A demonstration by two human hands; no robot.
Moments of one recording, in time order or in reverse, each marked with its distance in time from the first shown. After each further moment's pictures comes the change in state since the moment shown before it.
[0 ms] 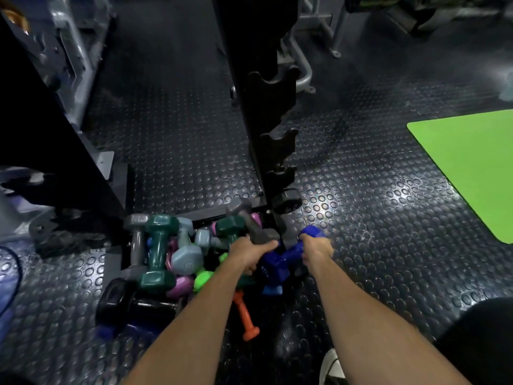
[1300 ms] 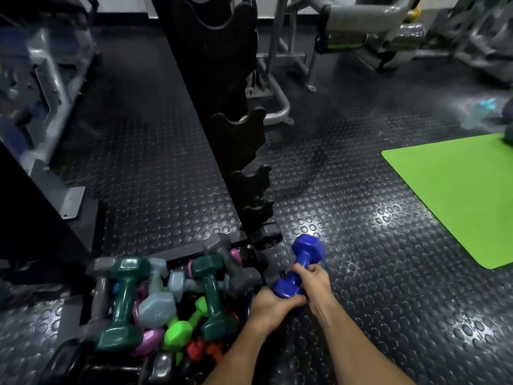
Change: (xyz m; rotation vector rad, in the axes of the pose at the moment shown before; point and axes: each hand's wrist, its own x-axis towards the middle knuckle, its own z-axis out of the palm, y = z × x) left_hand 0.010 0.019 0.102 -0.185 -0.052 0.115; right_hand 0.032 0.006 -0.036 0.347 -0.162 -0.190
